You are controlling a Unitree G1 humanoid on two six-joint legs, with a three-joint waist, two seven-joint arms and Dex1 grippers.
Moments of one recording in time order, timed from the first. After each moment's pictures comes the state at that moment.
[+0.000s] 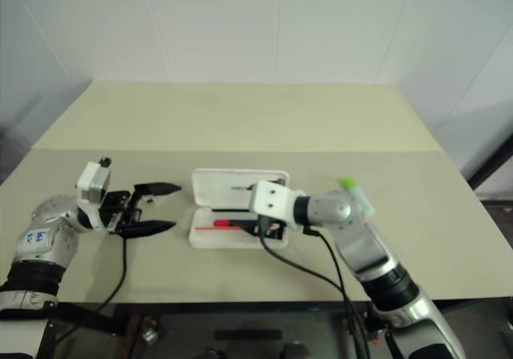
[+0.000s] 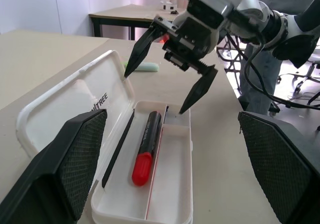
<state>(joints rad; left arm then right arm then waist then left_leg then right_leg) -0.59 0.74 0.07 0.47 -0.66 0.07 -1.50 -0.62 -0.50 0.30 -0.27 -0.01 0.42 0.95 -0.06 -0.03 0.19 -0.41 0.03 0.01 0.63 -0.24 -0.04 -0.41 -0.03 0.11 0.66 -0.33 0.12</state>
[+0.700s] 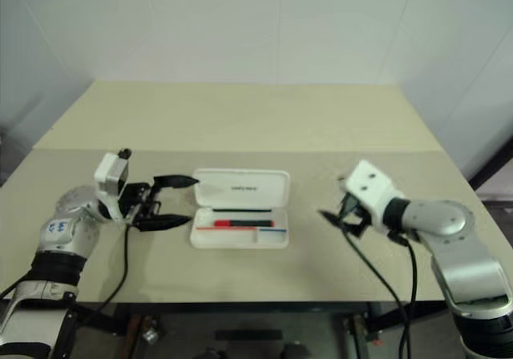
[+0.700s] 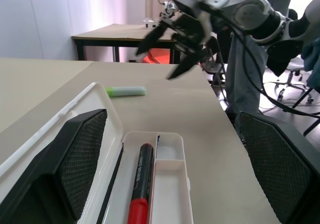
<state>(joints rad) -0.66 0.65 0.02 0.44 -0.67 0.09 -1.50 -0.37 -0.80 -0.15 -0.45 0.15 0.76 0.74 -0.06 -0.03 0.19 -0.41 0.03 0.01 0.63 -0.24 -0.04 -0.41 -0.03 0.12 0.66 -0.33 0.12</state>
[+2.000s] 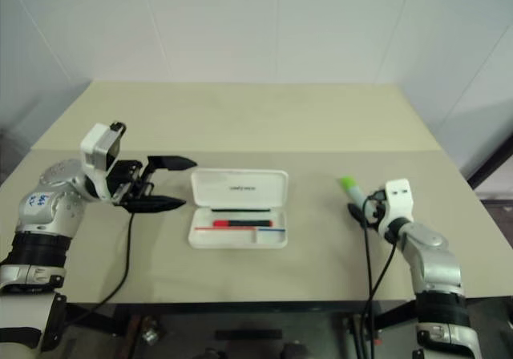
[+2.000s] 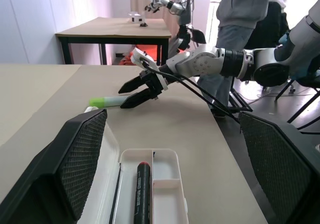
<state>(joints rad) -0.76 0.73 0.05 0.34 -0.67 0.29 -1.50 -0.45 -0.51 -0.24 0.28 0.23 0.45 0.49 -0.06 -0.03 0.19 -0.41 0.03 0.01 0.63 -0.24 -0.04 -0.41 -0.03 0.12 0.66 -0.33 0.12</state>
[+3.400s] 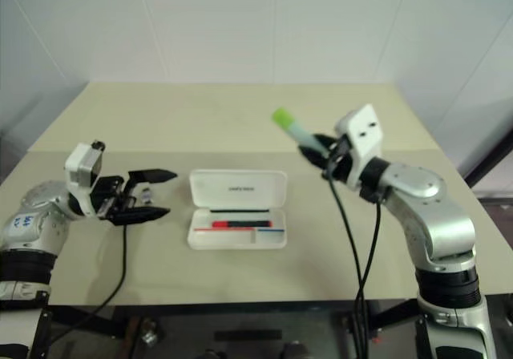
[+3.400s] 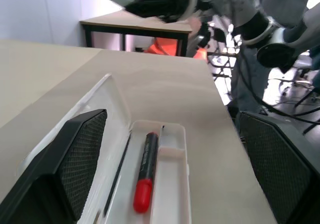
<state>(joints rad) -0.65 0.80 0.10 0.47 -0.68 0.17 -1.50 -0.64 -0.62 -0.05 -0.38 0.46 0.73 0.67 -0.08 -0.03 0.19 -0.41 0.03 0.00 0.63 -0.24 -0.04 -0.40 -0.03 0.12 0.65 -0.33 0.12</state>
